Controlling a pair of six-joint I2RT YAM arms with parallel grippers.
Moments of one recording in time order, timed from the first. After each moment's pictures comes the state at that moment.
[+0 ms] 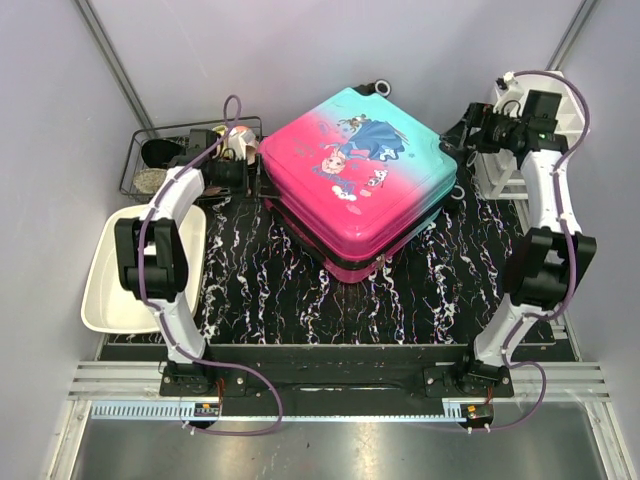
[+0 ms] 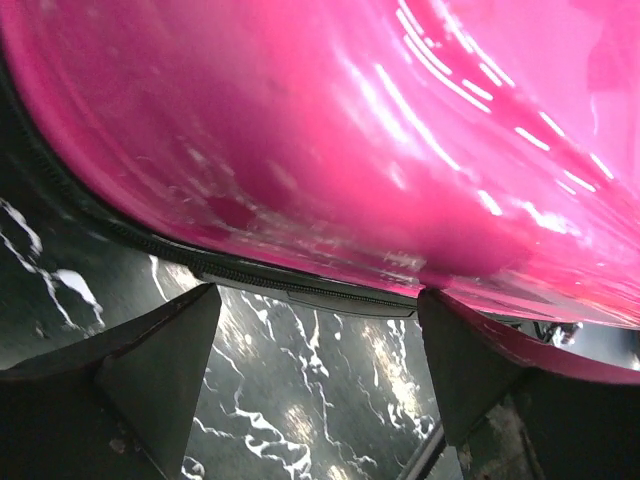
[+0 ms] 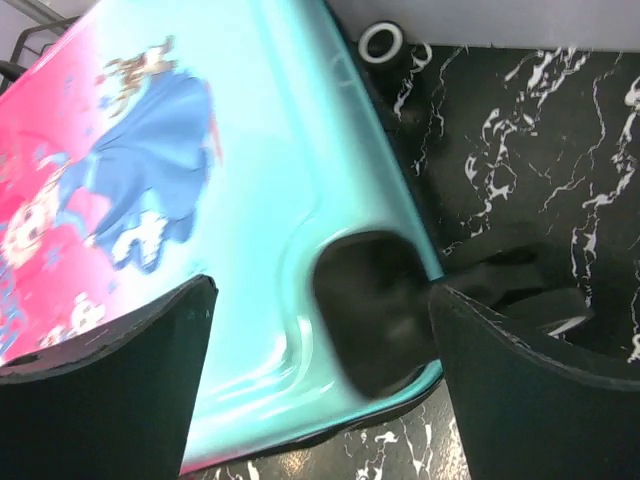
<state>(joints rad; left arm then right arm) -0.03 1.86 1.52 -0.60 0.85 -0.03 -0.20 1.88 1.81 -0.49 -0.74 0.10</state>
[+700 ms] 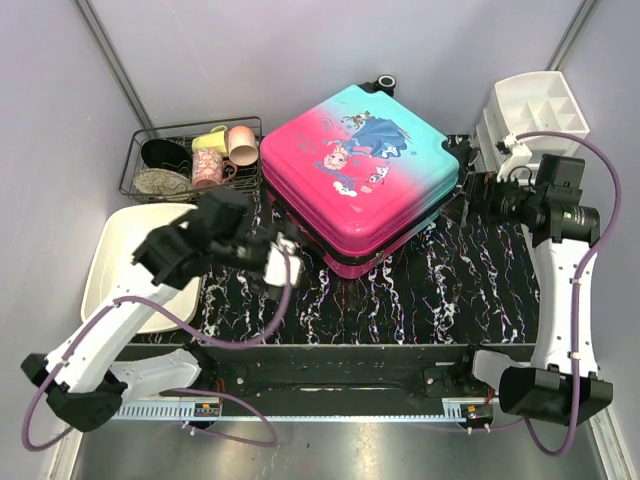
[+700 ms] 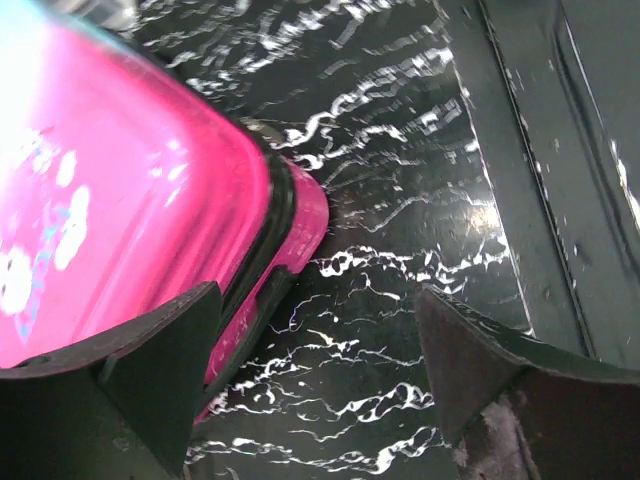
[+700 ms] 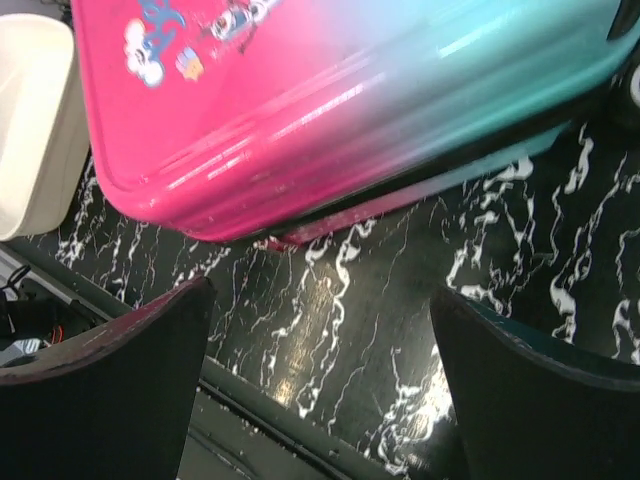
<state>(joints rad) -0.61 1.07 1.33 -0.96 0.72 0.96 -0.20 1.17 1.40 -0.92 -0.73 -0.06</state>
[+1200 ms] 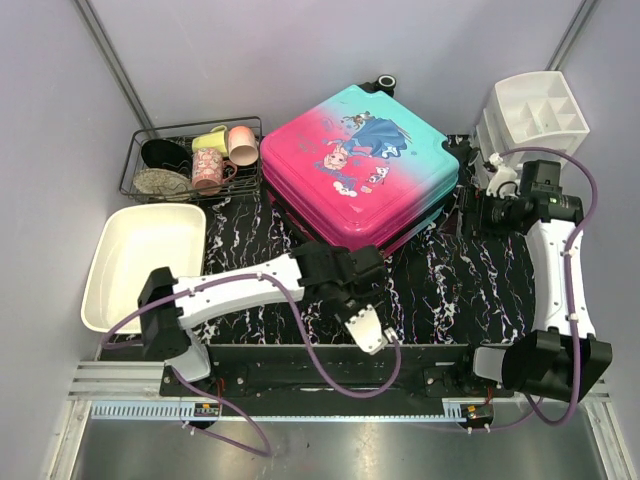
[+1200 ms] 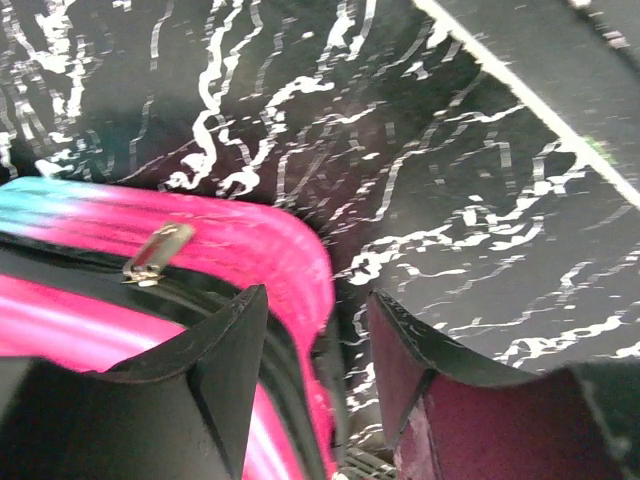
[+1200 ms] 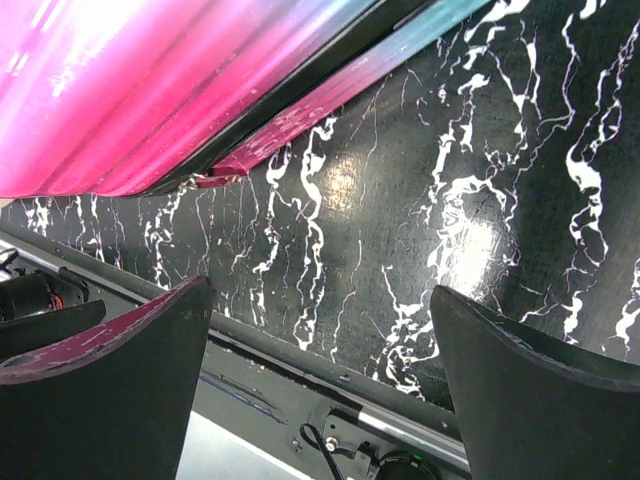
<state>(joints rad) -1.23 1.60 1.47 -1.06 0.11 1.31 -0.20 1.25 1.31 -1.08 -0.59 -0.07</state>
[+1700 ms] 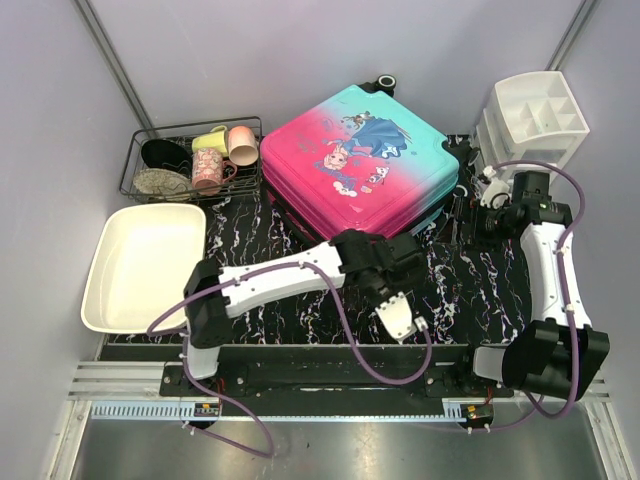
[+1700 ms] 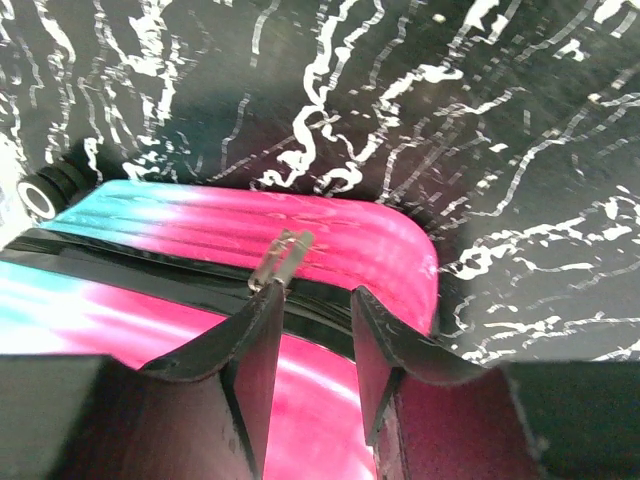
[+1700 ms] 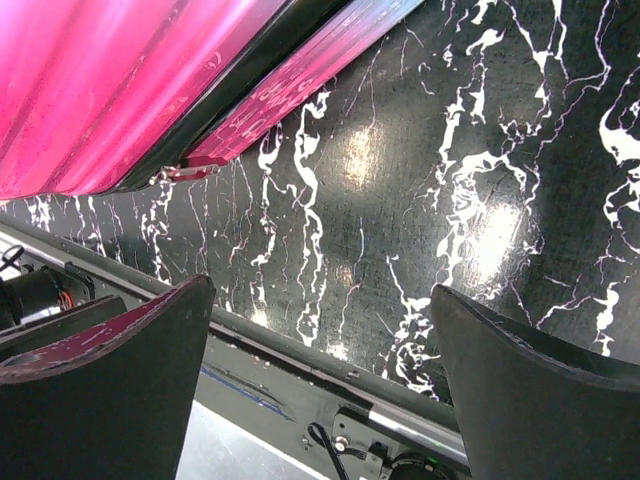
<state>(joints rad) -1.24 1.86 1.77 -1.09 -0.01 1.42 -0.21 1.28 1.18 -1.01 -0.59 -0.05</state>
